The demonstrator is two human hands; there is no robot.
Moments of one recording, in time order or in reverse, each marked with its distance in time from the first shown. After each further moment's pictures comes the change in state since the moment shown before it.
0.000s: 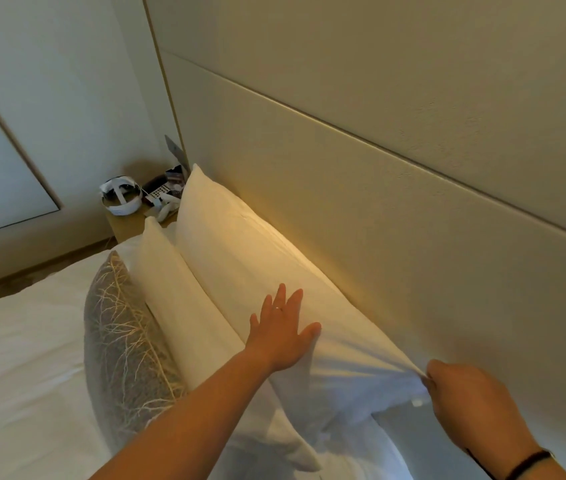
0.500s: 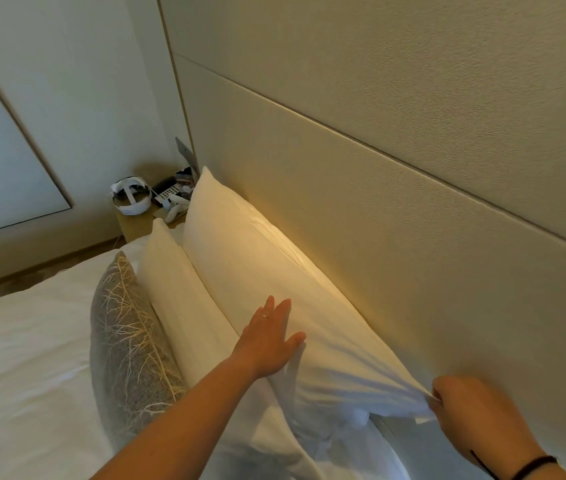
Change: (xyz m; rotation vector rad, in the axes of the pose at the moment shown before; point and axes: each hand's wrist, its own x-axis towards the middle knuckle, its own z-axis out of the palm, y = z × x) left_hand -0.006 -0.030 -0.010 -0.076 -0.039 -0.024; right_hand 0.007 0.000 -0.011 0.020 -0.149 -0.027
